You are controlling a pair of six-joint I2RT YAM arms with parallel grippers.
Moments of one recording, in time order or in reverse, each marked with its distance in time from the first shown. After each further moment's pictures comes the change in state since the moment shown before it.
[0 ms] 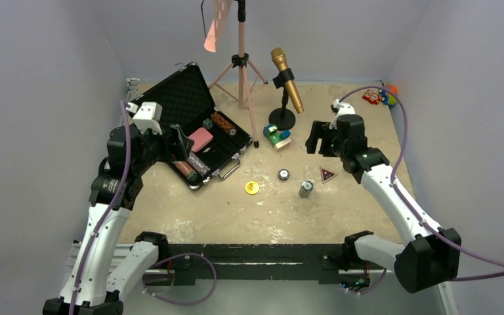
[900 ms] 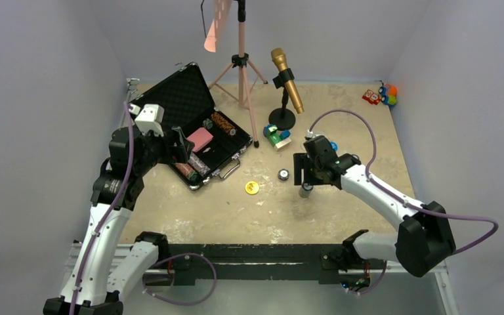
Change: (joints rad) left arm -0.001 -0.005 -0.039 0.002 0.003 0.023; right arm 0.282 0.138 -0.091 -0.232 0.112 0.141
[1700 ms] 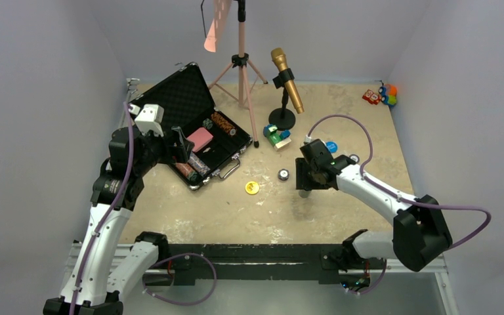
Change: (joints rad) left arm 0.000 -0.002 0.000 0.000 -0.005 0.000; right arm 0.017 0.045 -0.031 -0.010 0.000 0.056
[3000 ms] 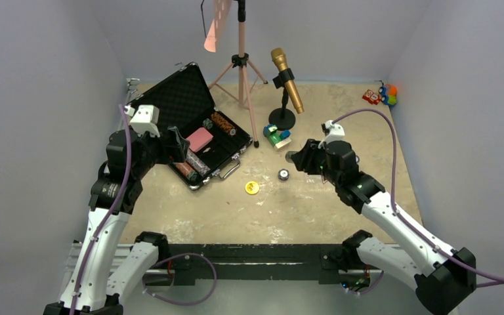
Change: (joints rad) left arm 0.000 -0.029 -0.002 0.000 -0.072 0.000; right arm 0.006 -0.388 -0.083 0.316 -0.030 0.024
